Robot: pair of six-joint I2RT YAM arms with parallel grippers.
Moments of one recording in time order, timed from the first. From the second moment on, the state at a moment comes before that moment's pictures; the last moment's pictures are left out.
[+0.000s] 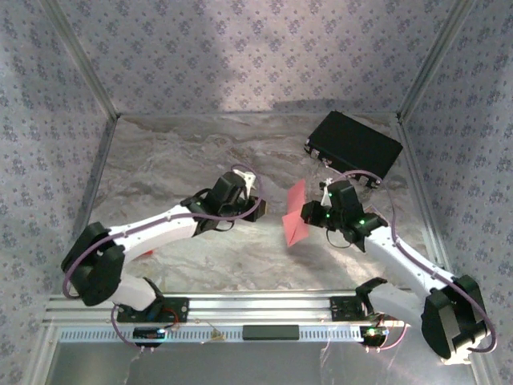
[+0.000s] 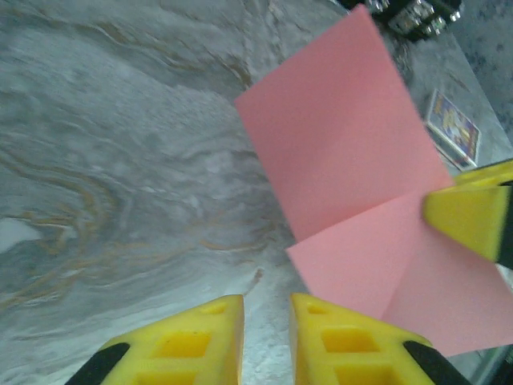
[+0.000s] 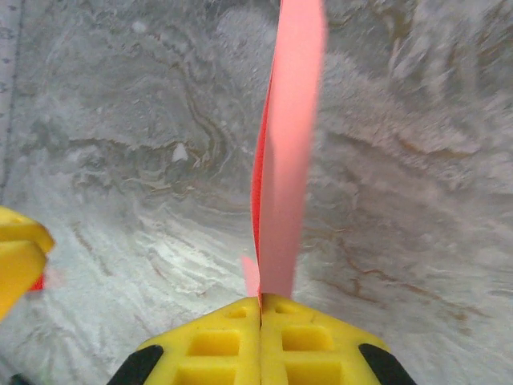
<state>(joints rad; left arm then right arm) -0.84 1.41 0.88 -0.14 0.09 -0.56 0.45 1.04 0.61 -0.32 -0.24 0.65</state>
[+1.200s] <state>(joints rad) -0.68 0.96 0.55 -0.21 -0.33 -0.66 0.87 1.34 0.95 -0.86 0.69 0.52</state>
